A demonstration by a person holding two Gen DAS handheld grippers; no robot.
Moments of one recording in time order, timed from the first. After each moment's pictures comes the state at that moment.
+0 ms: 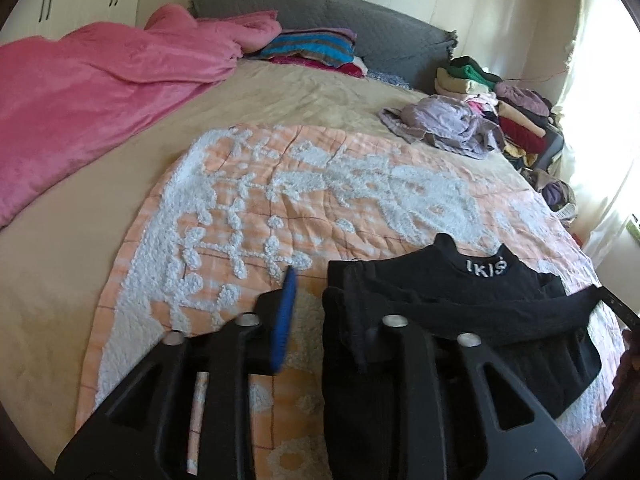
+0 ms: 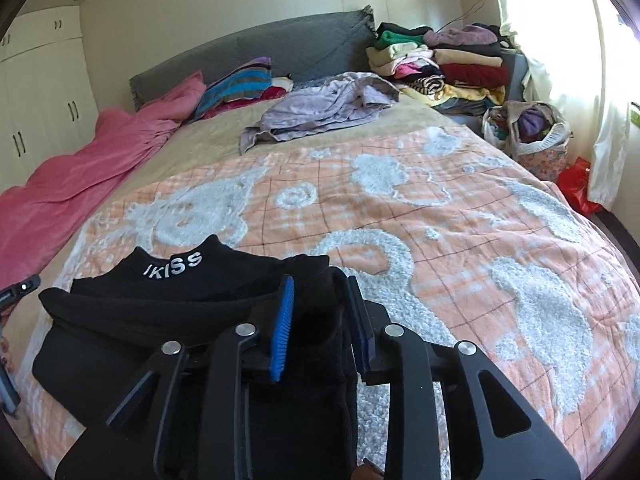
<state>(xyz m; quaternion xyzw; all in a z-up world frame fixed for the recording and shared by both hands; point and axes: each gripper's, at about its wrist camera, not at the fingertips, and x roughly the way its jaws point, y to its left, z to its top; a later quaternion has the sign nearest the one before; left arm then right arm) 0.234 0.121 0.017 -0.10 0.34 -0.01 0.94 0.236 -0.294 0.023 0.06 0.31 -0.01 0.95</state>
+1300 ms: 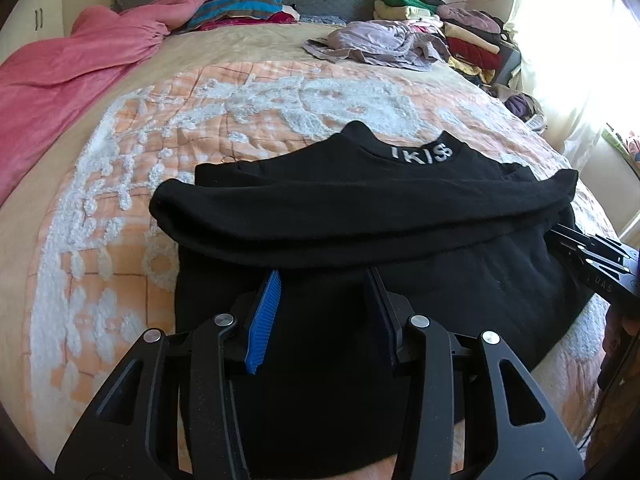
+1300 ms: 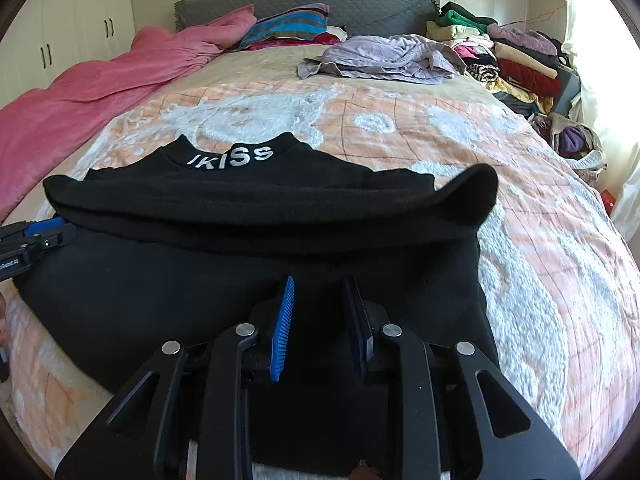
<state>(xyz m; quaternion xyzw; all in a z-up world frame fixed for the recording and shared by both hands) 0.226 0.036 -0.033 -0.02 0.42 -0.09 0.90 0.237 -0.208 -0.033 -0.04 0.40 0.05 0.92</state>
